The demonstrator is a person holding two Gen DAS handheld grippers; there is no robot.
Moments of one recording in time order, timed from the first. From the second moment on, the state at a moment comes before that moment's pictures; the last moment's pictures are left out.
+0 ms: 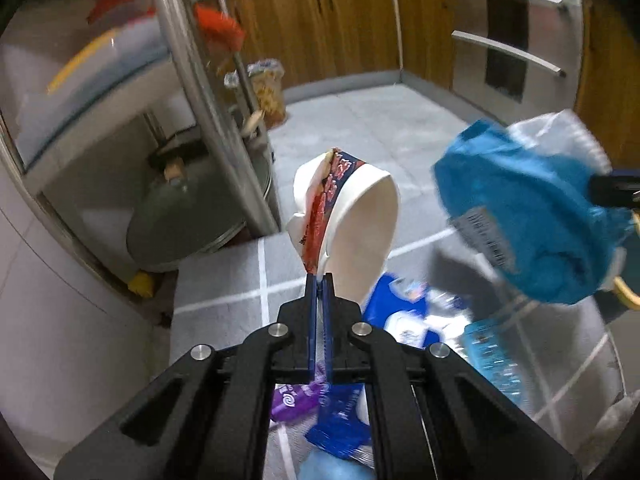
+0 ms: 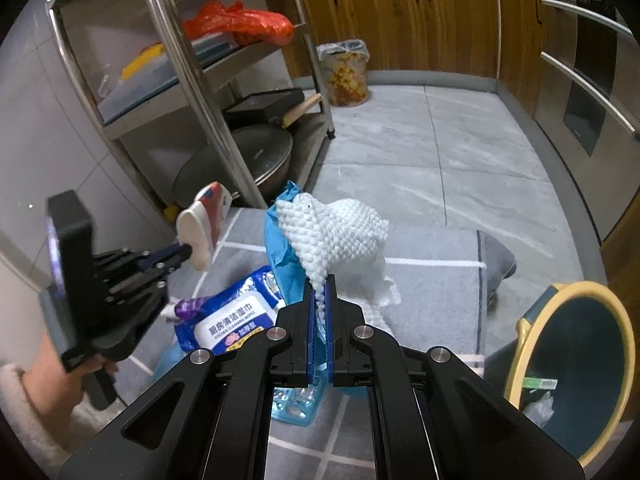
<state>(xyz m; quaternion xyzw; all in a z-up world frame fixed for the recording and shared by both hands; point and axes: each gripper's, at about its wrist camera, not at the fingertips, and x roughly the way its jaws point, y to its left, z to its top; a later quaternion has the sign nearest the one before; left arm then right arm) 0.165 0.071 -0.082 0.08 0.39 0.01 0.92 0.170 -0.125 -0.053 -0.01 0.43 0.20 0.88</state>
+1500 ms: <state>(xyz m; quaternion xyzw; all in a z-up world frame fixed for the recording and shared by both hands) 0.107 -0.185 -0.012 0.15 0.33 -0.23 0.90 0.062 -0.394 0.006 0.14 0.34 -0.03 0.93</state>
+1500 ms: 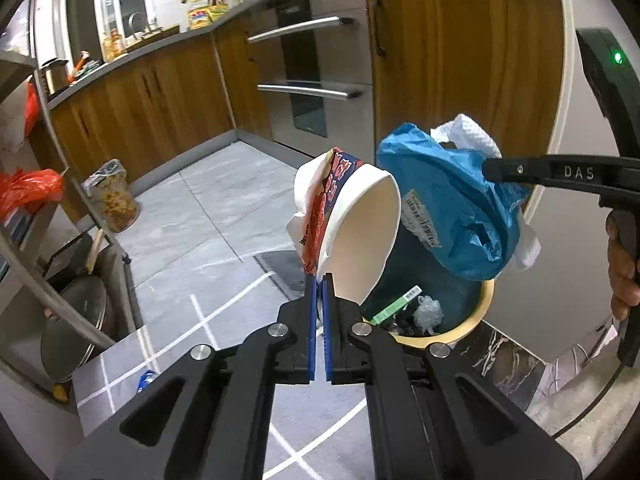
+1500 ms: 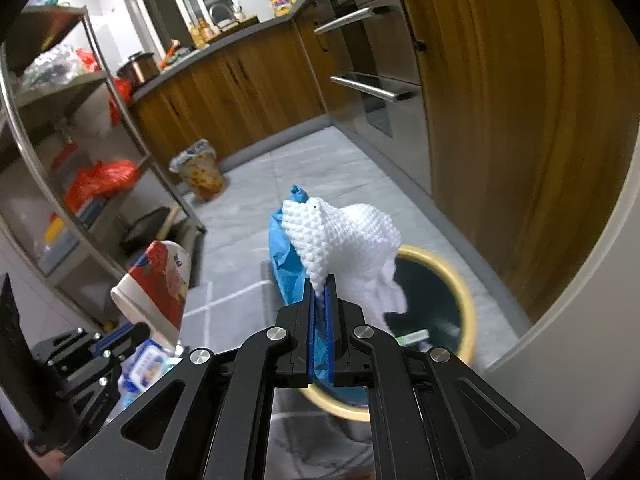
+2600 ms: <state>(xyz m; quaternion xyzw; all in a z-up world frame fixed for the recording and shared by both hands) 0.149 -0.272 -0.111 0.22 0.39 -0.28 0.85 0.110 -0.427 -0.057 0.15 0.42 -0.06 0.89</state>
